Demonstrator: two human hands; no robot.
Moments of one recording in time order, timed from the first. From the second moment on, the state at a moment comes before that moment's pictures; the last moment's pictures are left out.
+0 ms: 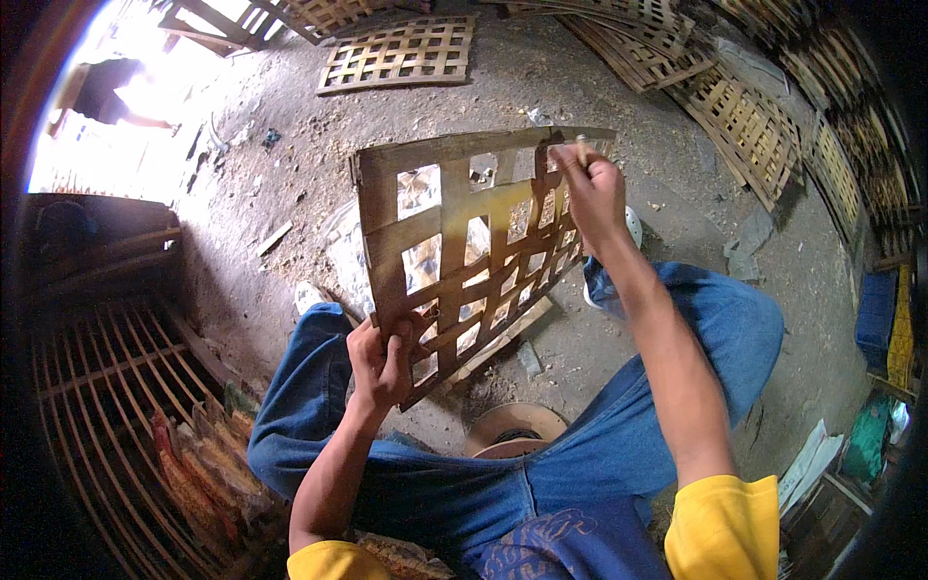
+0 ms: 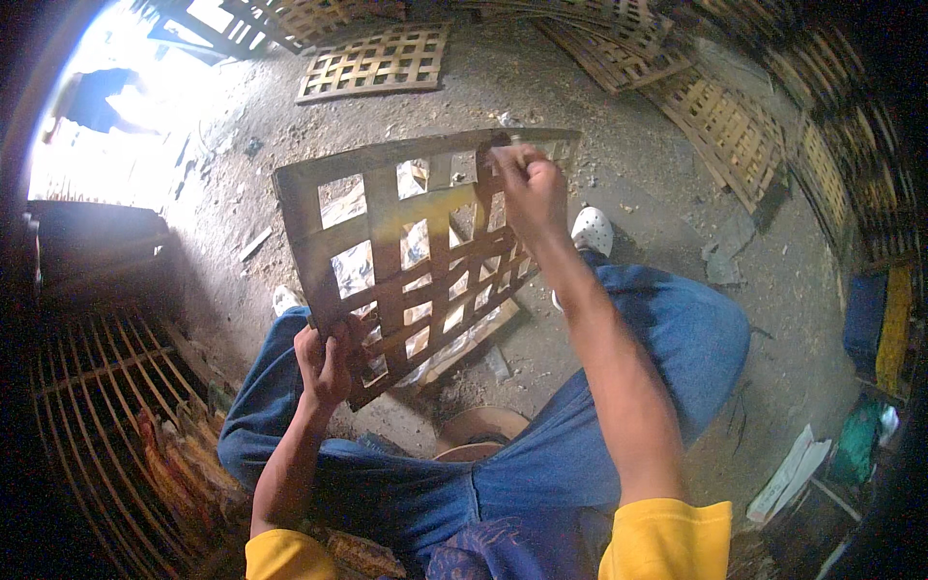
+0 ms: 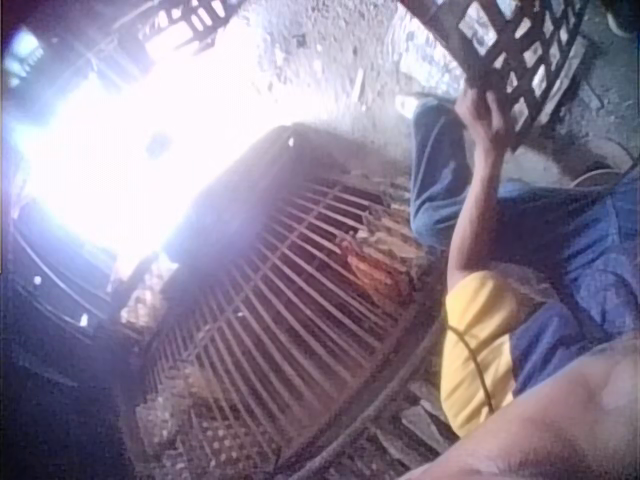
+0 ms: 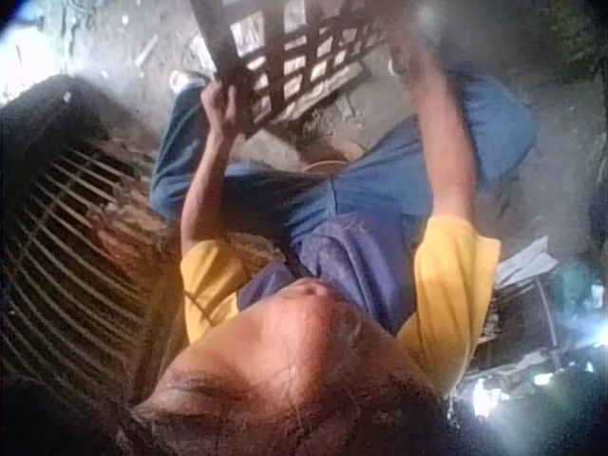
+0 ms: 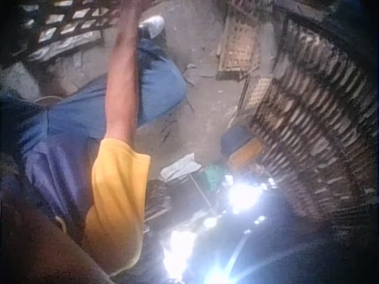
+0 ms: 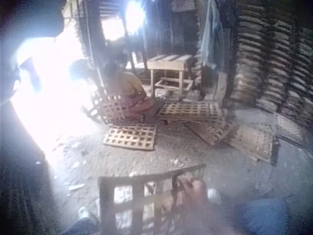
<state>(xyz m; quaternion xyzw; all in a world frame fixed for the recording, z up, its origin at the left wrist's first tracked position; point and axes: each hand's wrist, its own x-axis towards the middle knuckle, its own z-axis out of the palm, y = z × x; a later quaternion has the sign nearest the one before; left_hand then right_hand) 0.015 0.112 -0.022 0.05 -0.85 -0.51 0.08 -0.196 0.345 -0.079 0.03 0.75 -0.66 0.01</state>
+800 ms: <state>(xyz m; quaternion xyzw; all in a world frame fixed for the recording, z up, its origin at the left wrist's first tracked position) 0.015 0.111 -0.019 0.03 -0.86 -0.51 0.06 -0.192 0.343 -0.047 -0.14 0.81 -0.56 -0.15</state>
